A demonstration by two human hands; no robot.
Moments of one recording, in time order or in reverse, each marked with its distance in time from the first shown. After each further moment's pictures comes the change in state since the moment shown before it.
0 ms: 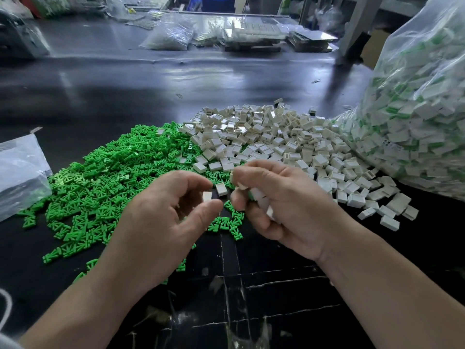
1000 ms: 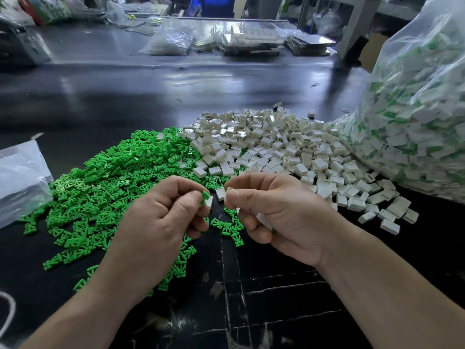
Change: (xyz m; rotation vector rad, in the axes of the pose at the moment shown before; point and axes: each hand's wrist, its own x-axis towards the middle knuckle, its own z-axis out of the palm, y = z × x) left_hand 0.003 -0.006 0.008 -0.501 0.006 -0.232; right_hand 0.006 0.008 -0.001 0.053 0.039 0.076
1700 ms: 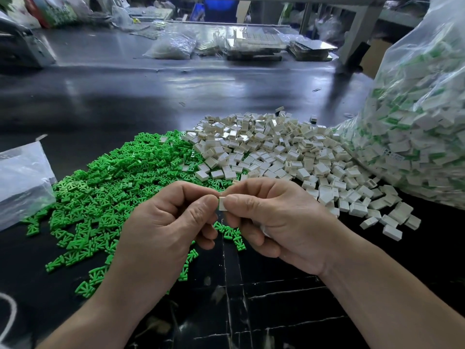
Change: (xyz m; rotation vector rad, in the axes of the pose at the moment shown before) left_hand -0.006 0.008 0.006 -0.171 0.013 0.029; right_hand -0.007 -0.003 0.004 -0.111 -0.125 -0.065
